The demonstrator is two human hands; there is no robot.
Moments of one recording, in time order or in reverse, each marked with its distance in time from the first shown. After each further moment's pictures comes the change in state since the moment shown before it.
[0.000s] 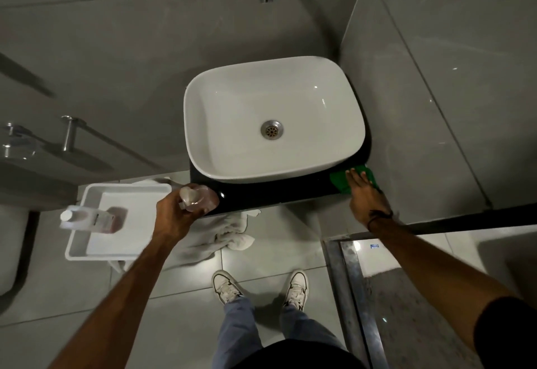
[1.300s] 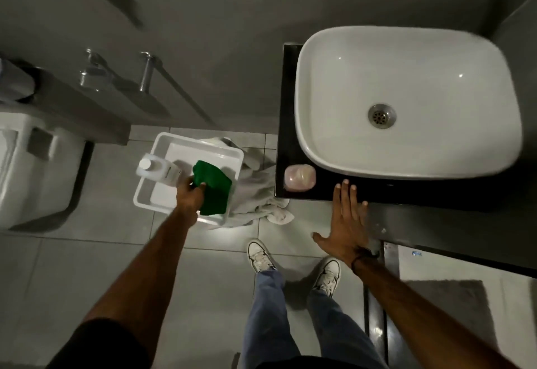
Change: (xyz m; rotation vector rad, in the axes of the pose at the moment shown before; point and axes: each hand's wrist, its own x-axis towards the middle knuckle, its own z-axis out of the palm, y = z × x) left_hand 0.052 -0.176 -0.080 -0.475 0.212 -0.715; right_hand -0.031 -0.249 0.108 -0.005 -0.041 -0.184
